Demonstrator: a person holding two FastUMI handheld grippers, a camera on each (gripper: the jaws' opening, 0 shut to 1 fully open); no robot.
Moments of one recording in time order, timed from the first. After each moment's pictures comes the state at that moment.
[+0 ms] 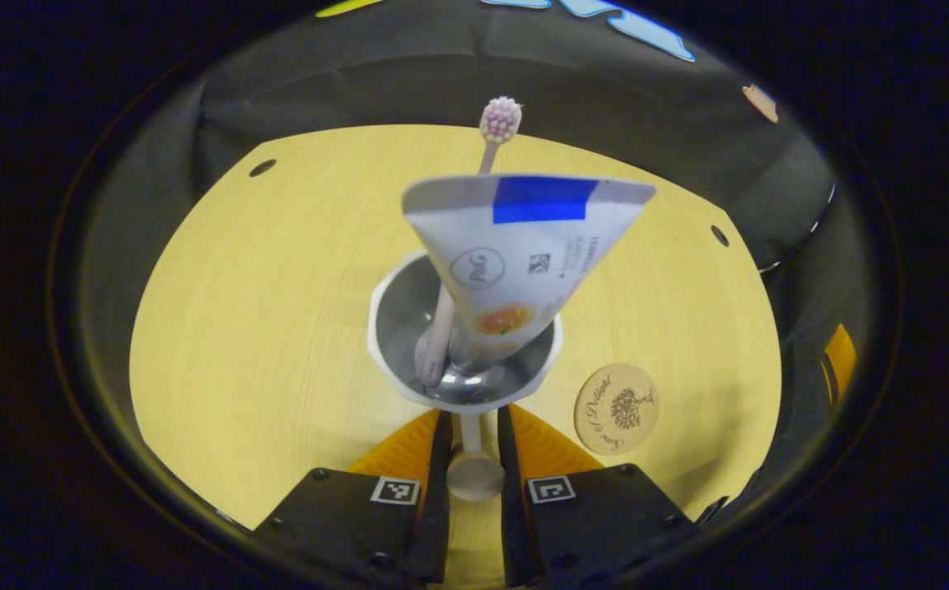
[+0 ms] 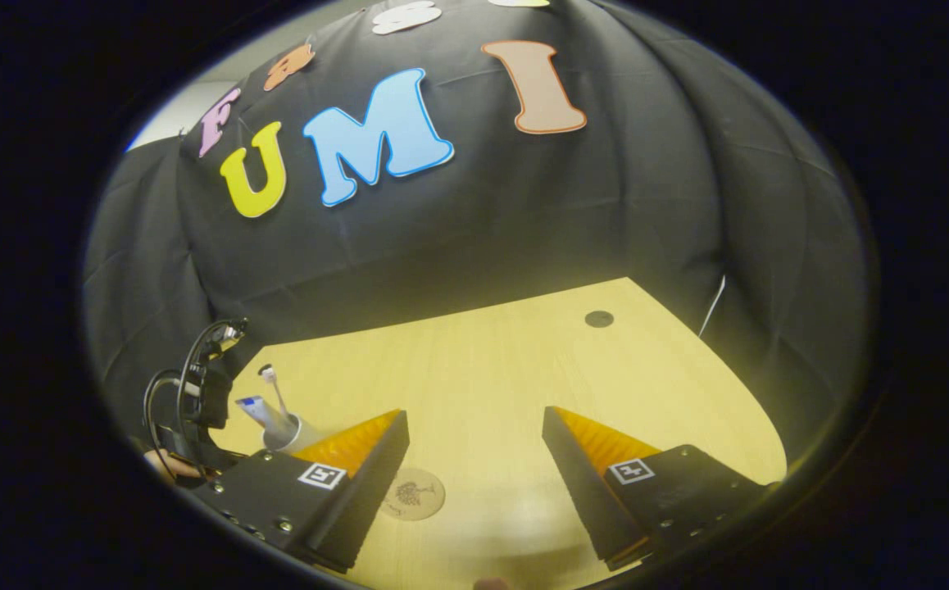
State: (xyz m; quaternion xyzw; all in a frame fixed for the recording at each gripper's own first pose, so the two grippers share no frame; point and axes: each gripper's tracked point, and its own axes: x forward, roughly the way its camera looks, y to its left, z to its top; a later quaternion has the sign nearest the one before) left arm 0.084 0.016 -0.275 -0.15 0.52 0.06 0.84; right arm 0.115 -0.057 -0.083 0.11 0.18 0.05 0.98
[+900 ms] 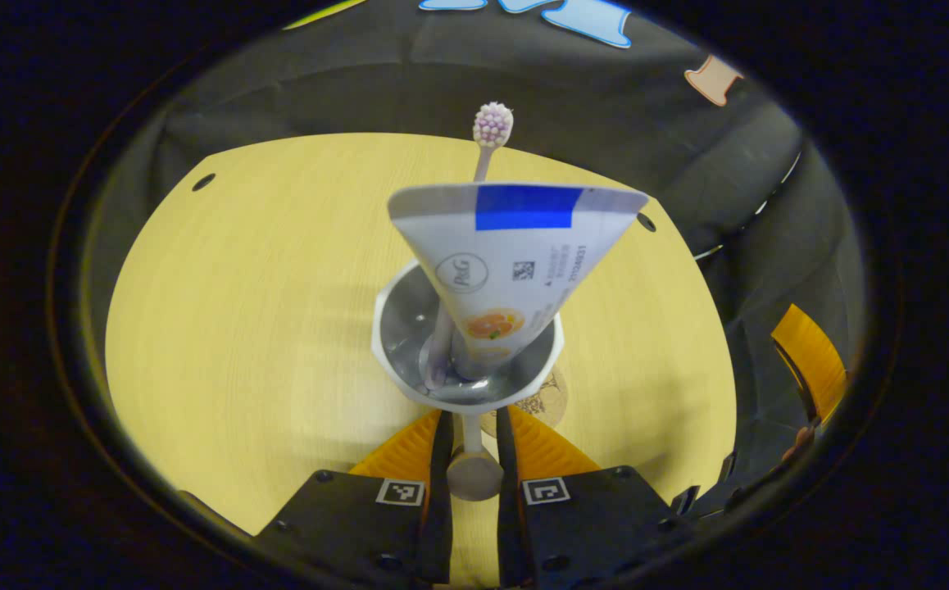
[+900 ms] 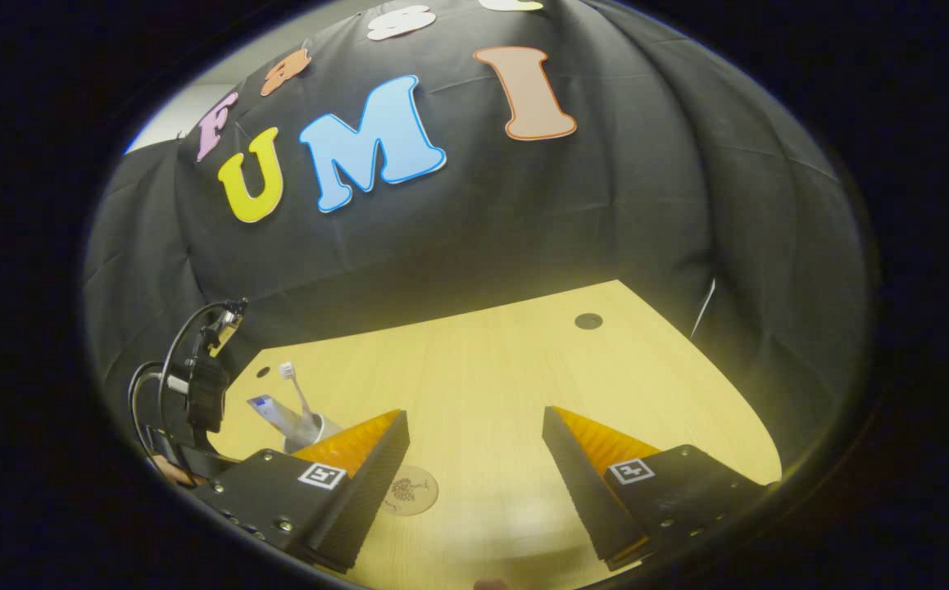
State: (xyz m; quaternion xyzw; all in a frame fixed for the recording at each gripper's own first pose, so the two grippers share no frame) left arm 0.077 -0.078 -0.247 -0.16 0.51 -0.04 0.84; right arm 0.099 -0.074 -0.076 0.12 0.18 0.04 0.98
